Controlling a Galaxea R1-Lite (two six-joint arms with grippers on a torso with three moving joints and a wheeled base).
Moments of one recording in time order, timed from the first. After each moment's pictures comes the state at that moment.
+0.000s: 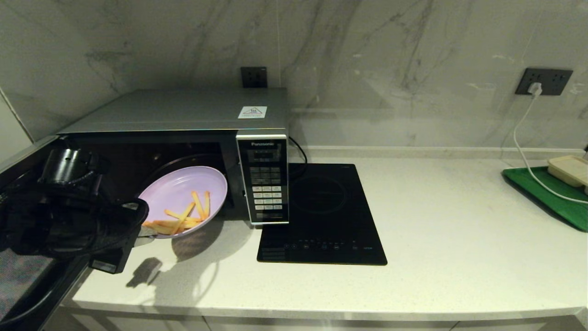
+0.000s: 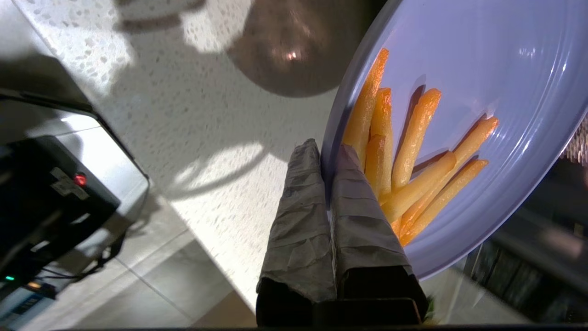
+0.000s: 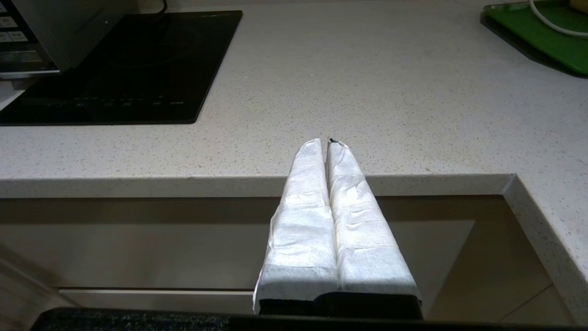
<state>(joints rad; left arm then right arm) -0.08 1.57 -0.89 0.15 0.00 -1.39 0.01 0.00 -0.02 0.04 -0.03 0.09</state>
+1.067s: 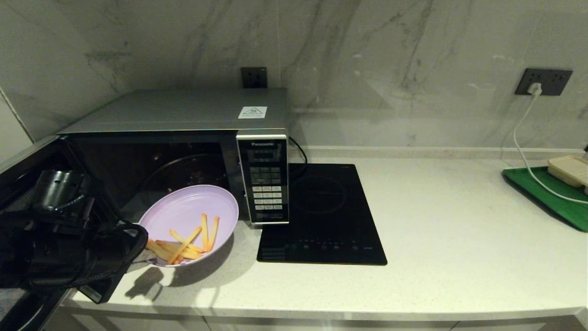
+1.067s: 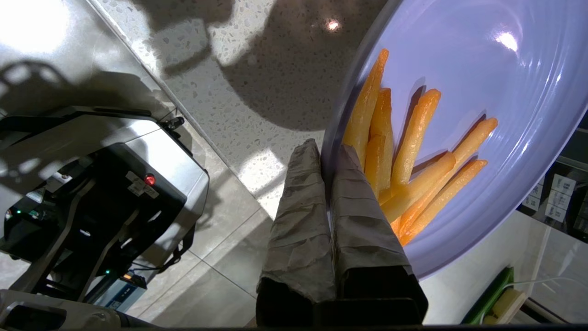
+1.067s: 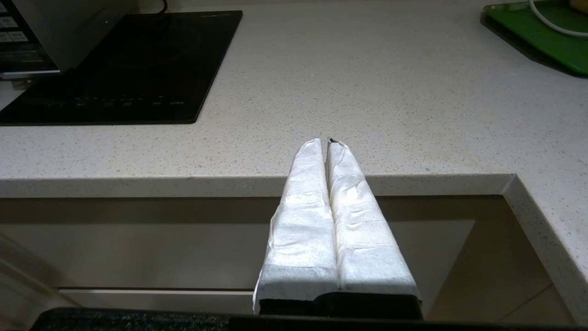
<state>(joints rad) -0.12 1.49 -0.77 0.15 -0.02 -1.22 0.01 0.00 -0.02 0.04 -0.03 0.09</state>
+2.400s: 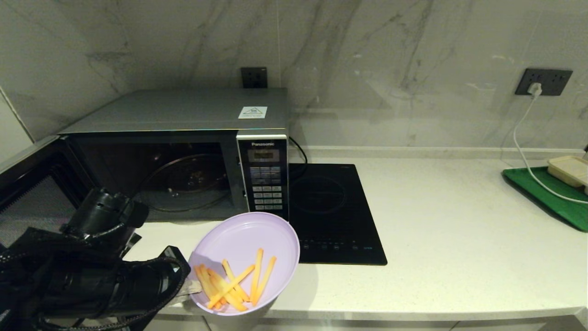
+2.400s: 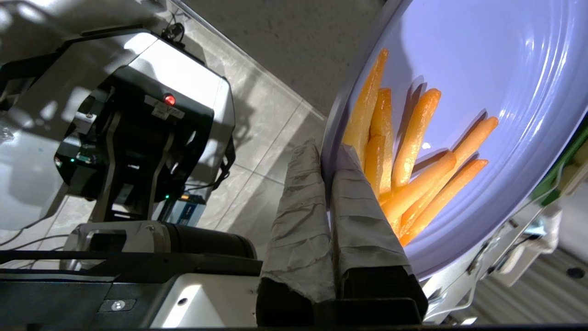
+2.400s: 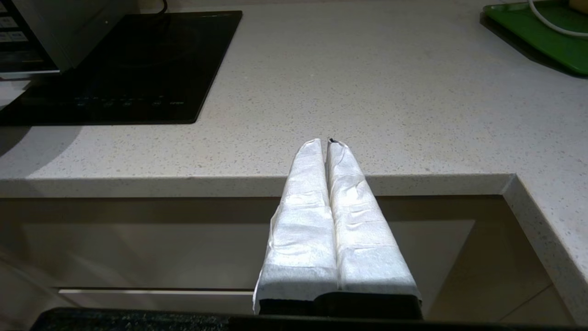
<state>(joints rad) -0.42 1.46 -0.73 0.21 -0.12 -1.18 0.01 0.00 -0.02 0.04 -0.03 0.09</state>
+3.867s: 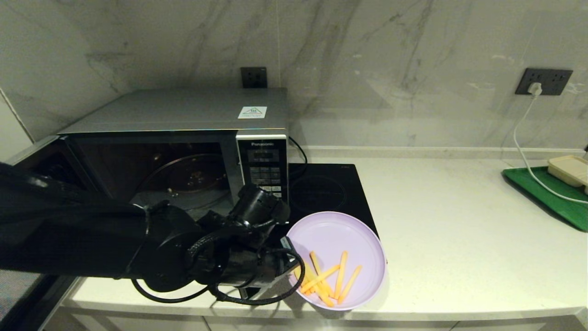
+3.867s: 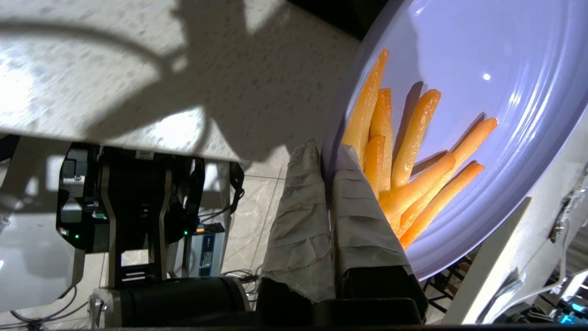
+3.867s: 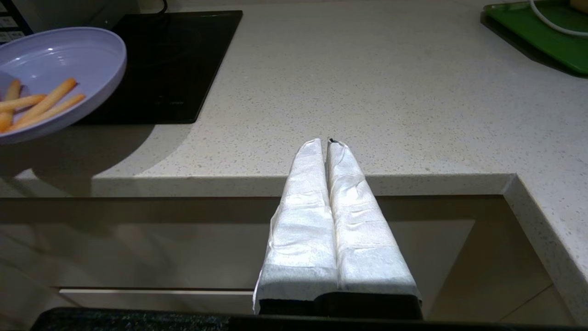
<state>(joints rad) -0.76 1.89 -1.07 0.08 0.03 -1.13 0.01 0.00 -0.02 0.04 -0.03 0.09</state>
